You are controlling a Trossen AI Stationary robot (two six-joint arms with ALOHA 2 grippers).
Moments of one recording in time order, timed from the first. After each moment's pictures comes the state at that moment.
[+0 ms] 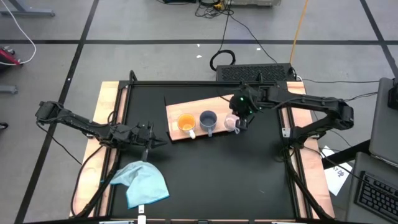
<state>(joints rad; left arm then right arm) -0.24 0.75 0.09 0.54 -0.14 -0.11 -0.28 1.34 1.16 -0.87 -0.01 -0.11</state>
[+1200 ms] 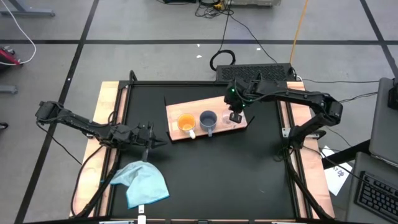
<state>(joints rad) -0.24 0.75 0.09 0.53 -0.14 -0.08 -0.44 1.50 1.16 -0.79 -0.08 -0.17</state>
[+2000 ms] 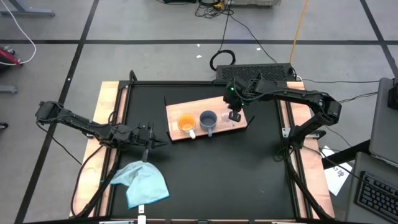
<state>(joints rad) -0.24 0.75 0.09 0.52 -0.13 -0.08 -0.46 1.52 1.16 -0.76 -0.08 -0.21</state>
